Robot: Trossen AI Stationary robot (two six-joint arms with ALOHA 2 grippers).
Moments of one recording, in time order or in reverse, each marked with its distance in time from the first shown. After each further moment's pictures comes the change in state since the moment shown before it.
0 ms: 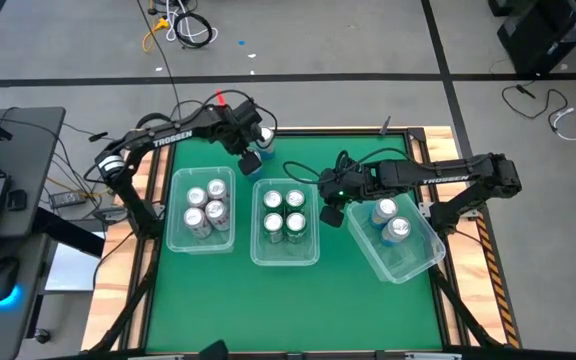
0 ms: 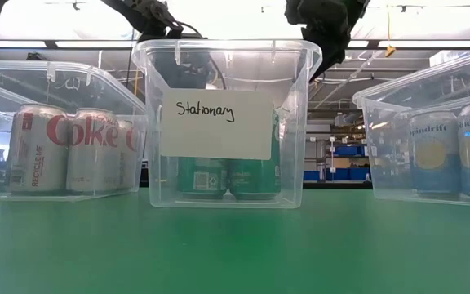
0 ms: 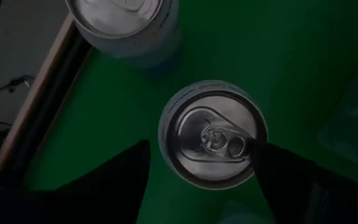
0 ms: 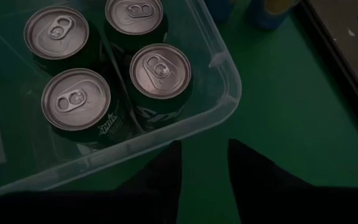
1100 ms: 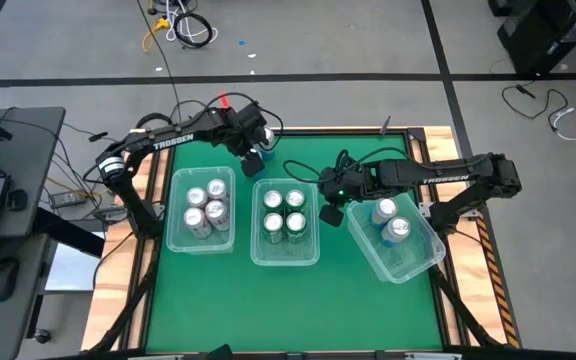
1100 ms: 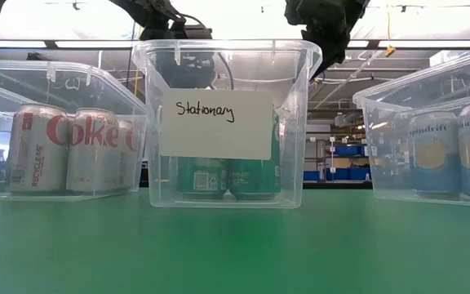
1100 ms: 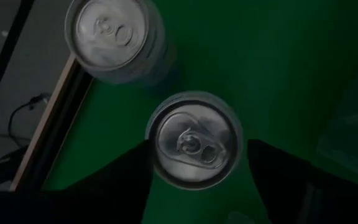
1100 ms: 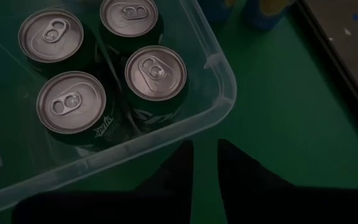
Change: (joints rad) left arm -0.052 -0.003 0.023 0.021 -0.060 0.014; right arm -0.004 0.000 0.000 0.001 0.008 0.007
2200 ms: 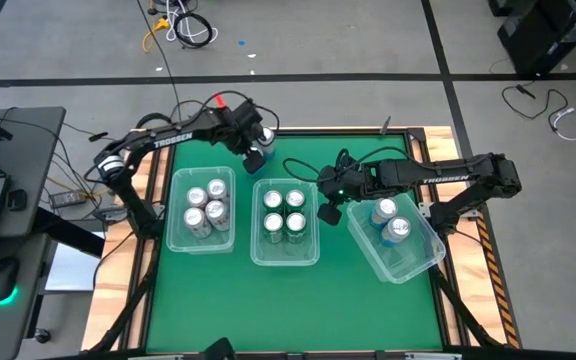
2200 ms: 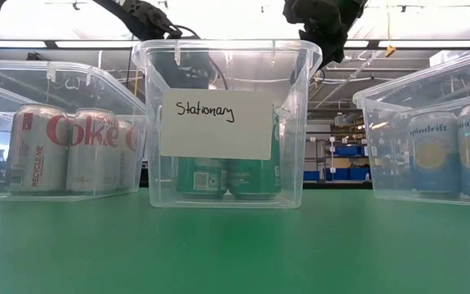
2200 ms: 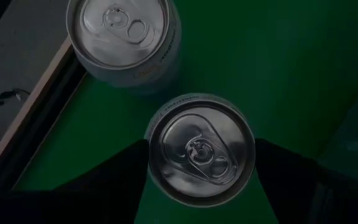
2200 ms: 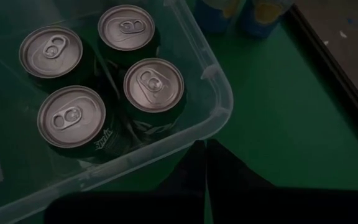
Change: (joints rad) left arm 0.060 0.000 -0.085 0.126 0.089 -0.053; right arm 0.000 0.000 0.000 0.028 0.017 0.019
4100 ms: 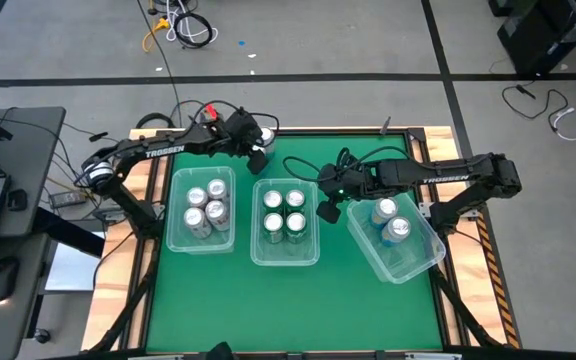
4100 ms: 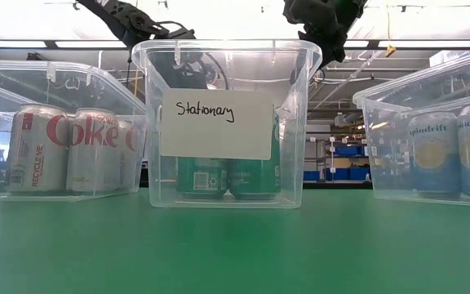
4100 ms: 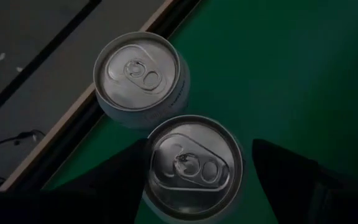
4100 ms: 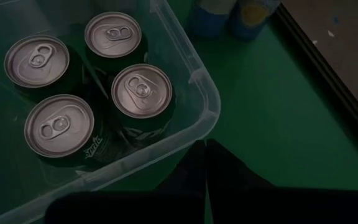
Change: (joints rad) left arm -0.038 -0.101 -0.221 0.358 -0.076 -0.066; right arm -0.005 0.000 0.000 0.002 0.037 0.026
